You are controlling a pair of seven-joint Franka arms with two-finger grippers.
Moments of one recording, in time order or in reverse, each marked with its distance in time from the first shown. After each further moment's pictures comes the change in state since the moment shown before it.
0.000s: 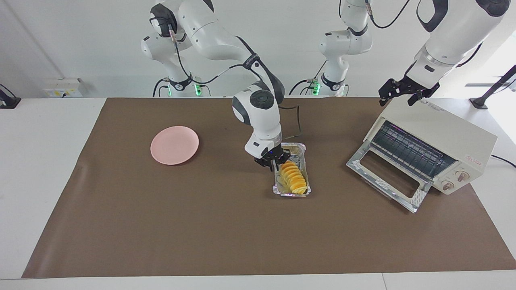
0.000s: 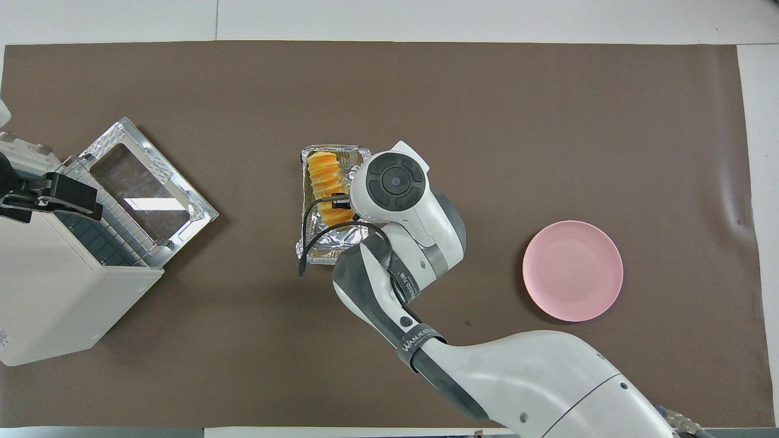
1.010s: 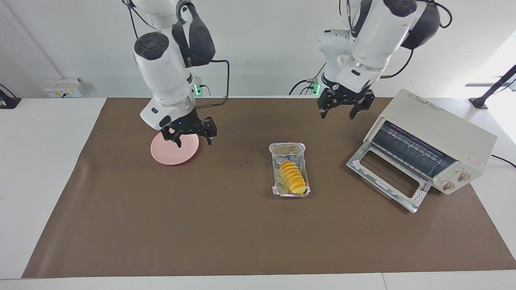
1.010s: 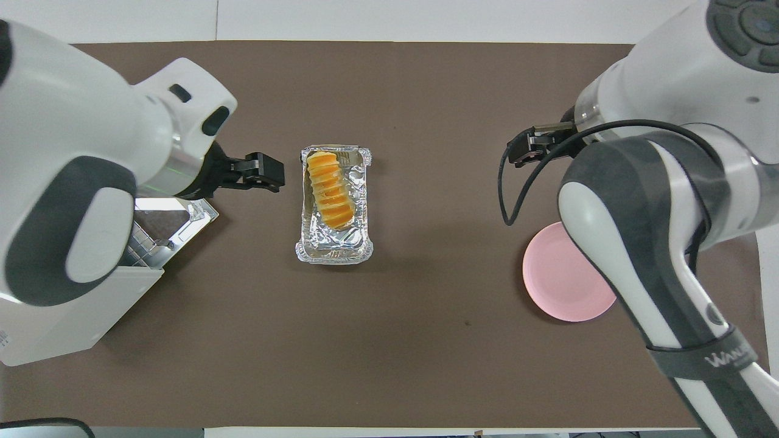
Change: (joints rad) left arm -0.321 0.113 -0.065 -0.026 -0.081 0.329 -0.429; right arm -0.384 -0.372 -0.036 0.055 -0.028 -0.573 -0.430
